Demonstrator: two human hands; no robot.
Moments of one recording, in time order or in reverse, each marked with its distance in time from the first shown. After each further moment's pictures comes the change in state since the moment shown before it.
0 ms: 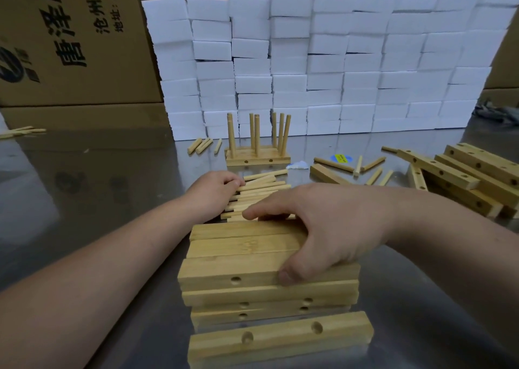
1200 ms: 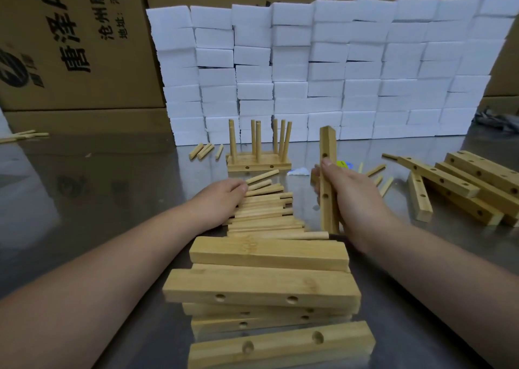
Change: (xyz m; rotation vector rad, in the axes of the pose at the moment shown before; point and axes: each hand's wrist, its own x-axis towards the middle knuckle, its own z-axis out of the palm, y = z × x) left_hand -0.001 0.003 0.004 -0.048 -0.076 -0.005; right_hand 0.034 0.078 0.036 1.047 1.021 0.368
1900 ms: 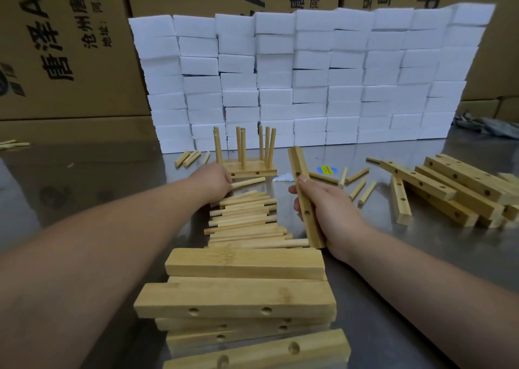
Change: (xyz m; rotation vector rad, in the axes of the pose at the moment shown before) left_hand 0.066 0.015 -0.006 0.366 0.074 -0.112; right_hand 0.004 0.012 -0.001 0.029 -0.099 0.026
